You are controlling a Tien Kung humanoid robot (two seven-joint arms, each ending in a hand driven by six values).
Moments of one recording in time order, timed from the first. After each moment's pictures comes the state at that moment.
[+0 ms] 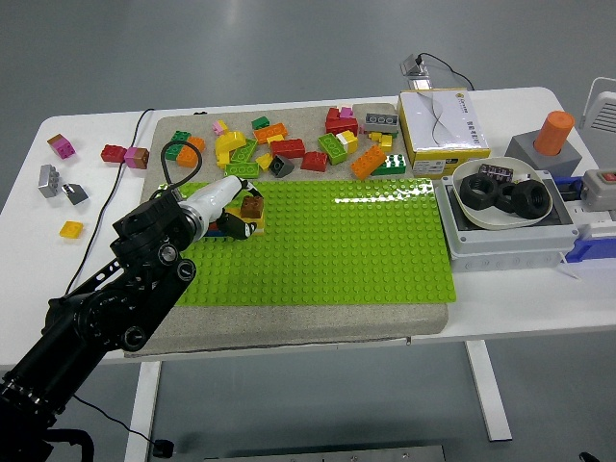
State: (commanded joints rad) left arm -0.64 0.00 -1.03 -1.01 1.98 -0.21 0.39; right arm 0.14 -0.09 1.61 0.18 -1.46 -0.04 -0.21
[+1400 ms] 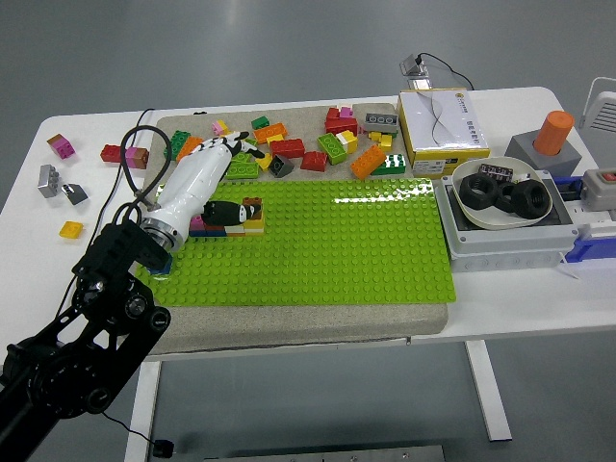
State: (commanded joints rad) left arm -0.40 0.12 -1.02 -1.33 2.12 0.16 0.11; right arm 0.12 -0.10 1.60 0.18 -1.42 -0.04 -0.21
